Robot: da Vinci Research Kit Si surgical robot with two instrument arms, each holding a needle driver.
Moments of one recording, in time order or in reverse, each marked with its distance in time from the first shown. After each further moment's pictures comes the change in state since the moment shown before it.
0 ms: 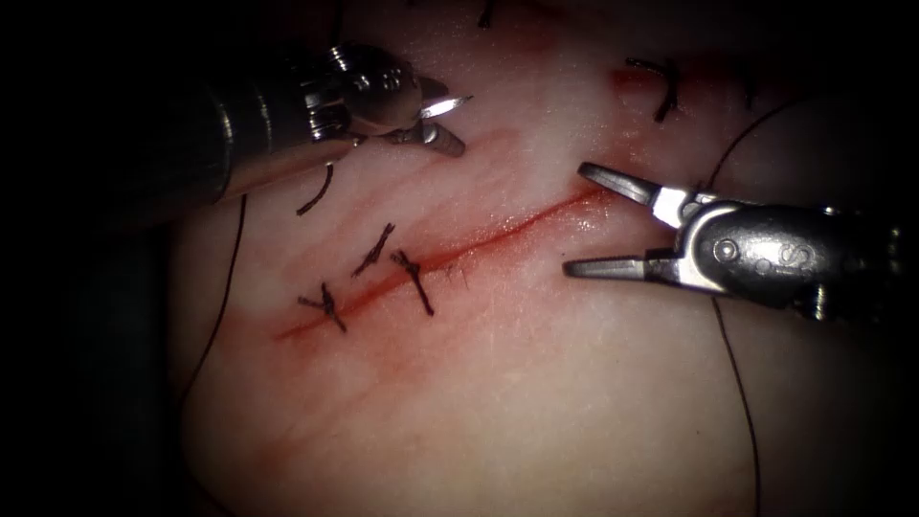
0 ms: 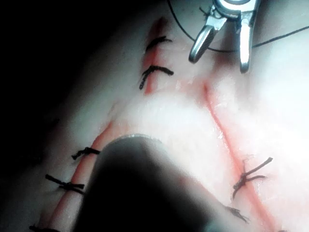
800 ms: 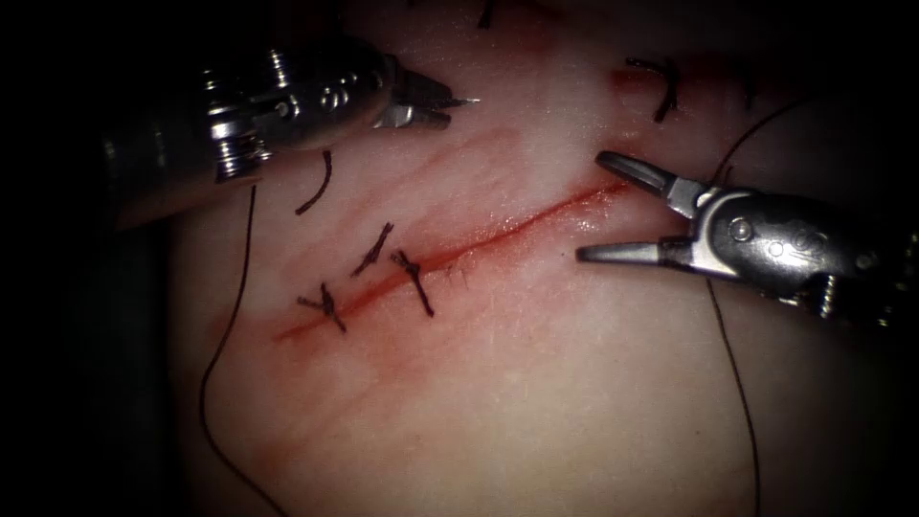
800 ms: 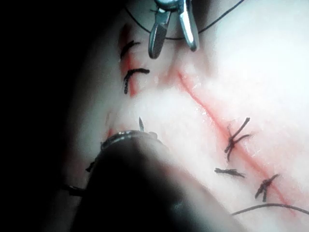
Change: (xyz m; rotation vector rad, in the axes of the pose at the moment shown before) right arm -0.001 0.001 -0.001 0.027 0.022 0.342; left arm 0.001 0.004 -0.010 0.189 0.328 0.482
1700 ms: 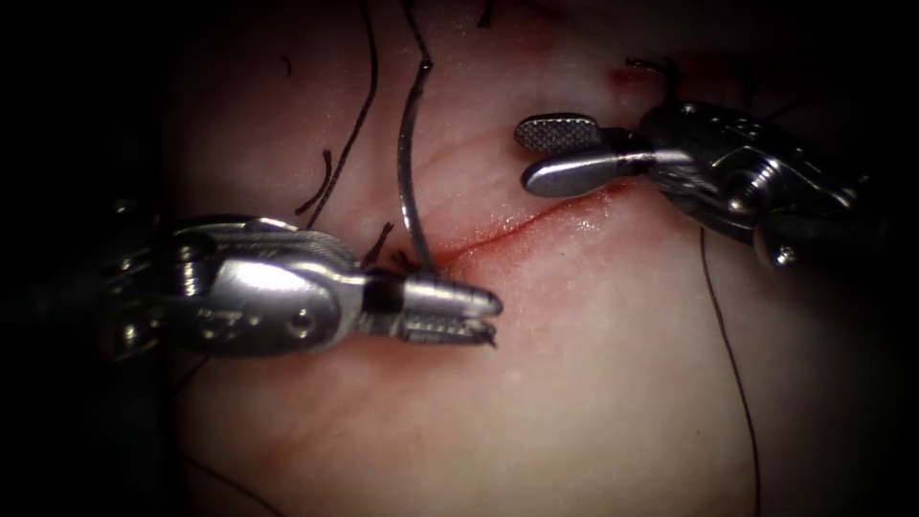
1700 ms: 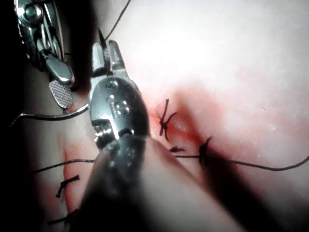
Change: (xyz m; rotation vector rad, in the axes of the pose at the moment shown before) right arm 0.004 0.003 0.006 0.529 0.330 0.693; left arm 0.004 0.010 -0.005 0.014 0.703 0.365
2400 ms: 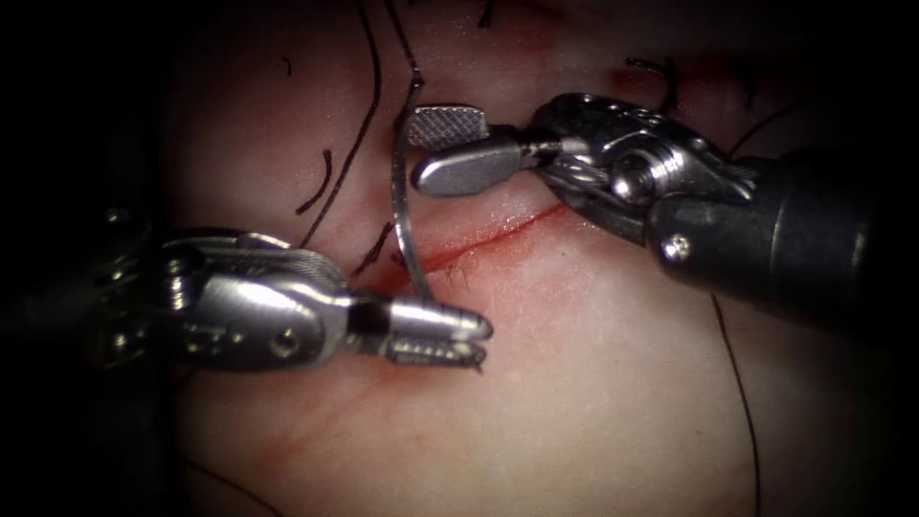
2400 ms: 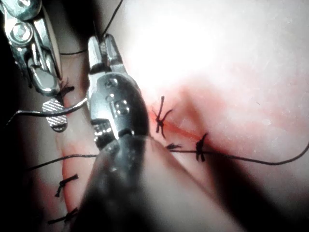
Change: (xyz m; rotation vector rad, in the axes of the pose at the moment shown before) right arm 0.000 -0.002 0.006 0.174 0.129 0.083; left arm 0.001 0.000 -0.001 0.013 0.051 0.003
